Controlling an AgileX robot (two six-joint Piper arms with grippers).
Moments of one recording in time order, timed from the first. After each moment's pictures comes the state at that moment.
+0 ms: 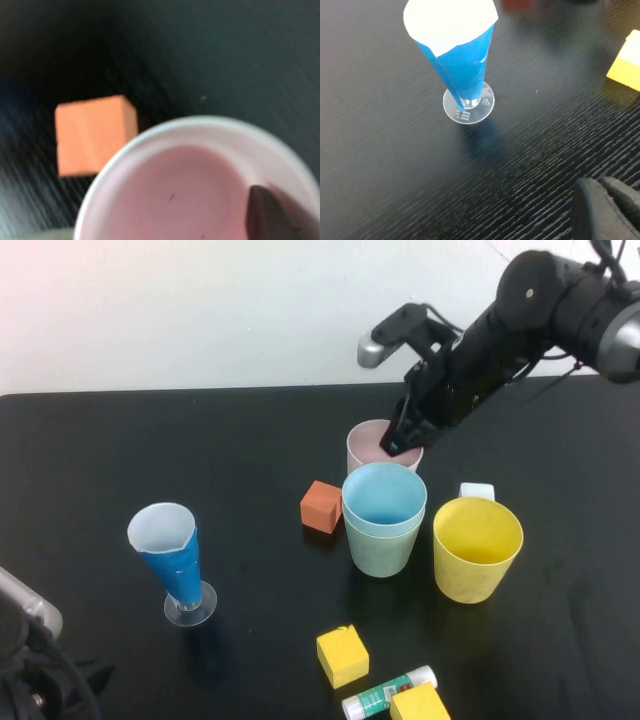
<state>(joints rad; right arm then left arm) 0.36 2.24 -2.04 0.43 1.07 -0.71 -0.50 0.65 -0.61 -0.03 0.76 0.07</state>
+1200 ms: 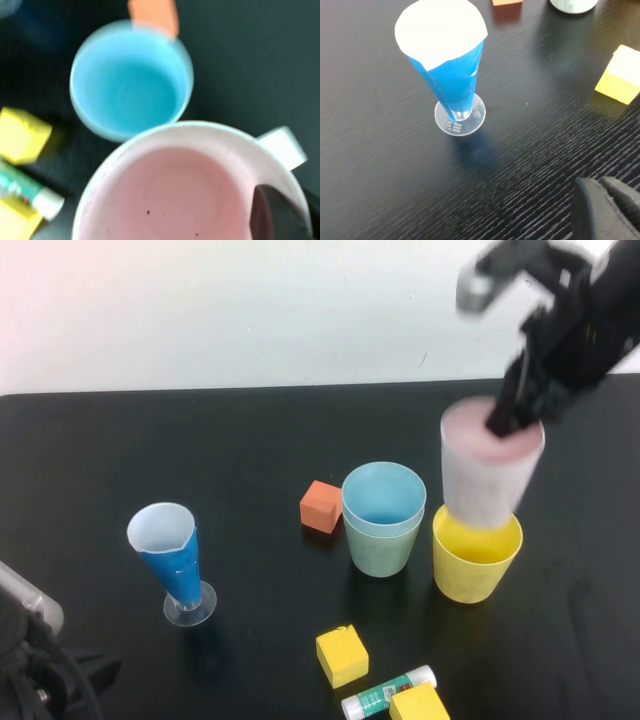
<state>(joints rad) 0.32 1.82 -1.80 0.30 1.30 -0.63 -0.50 0.65 -0.61 -0.06 0.73 0.08</state>
